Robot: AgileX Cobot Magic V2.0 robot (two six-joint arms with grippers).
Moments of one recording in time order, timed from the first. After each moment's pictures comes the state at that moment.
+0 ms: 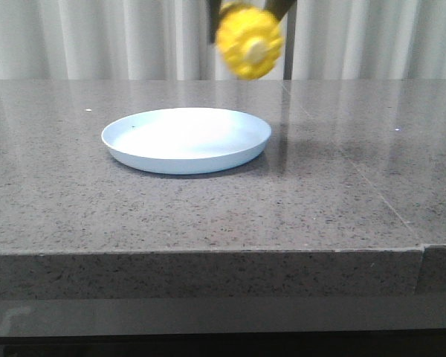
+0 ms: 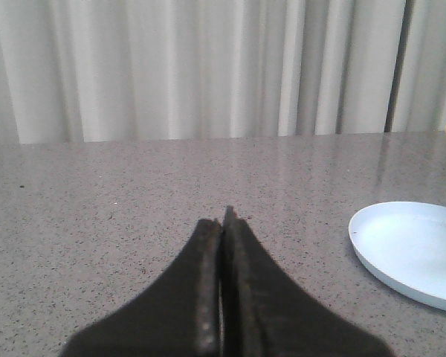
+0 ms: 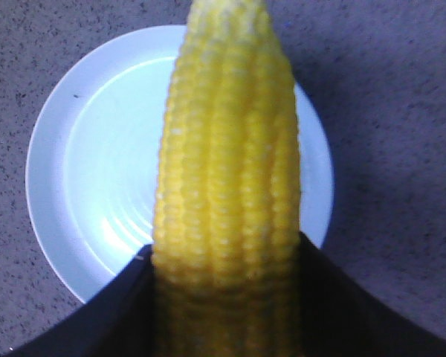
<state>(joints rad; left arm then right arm) -0.14 0.16 -0.33 0.17 0.27 -0.19 0.64 1.90 -1.93 -0.09 1.20 0.64</state>
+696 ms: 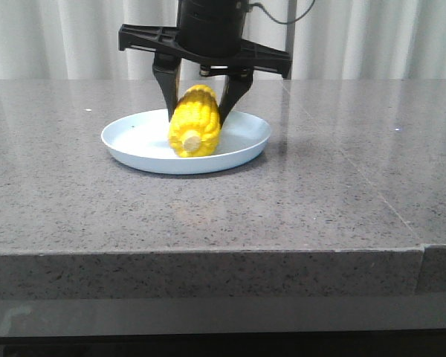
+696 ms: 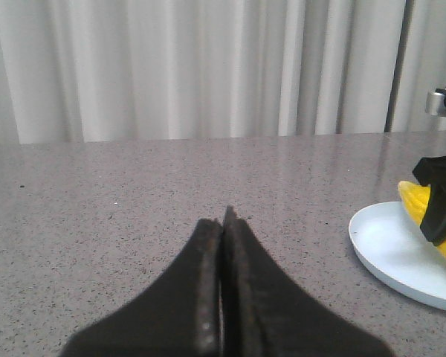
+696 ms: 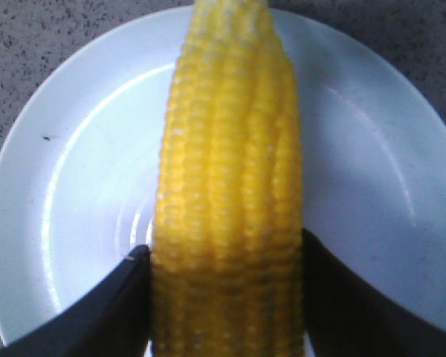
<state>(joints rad) -0.14 0.16 -0.33 0.17 0.27 -0.19 0.65 2.07 -1.93 -0.07 1.05 0.75</state>
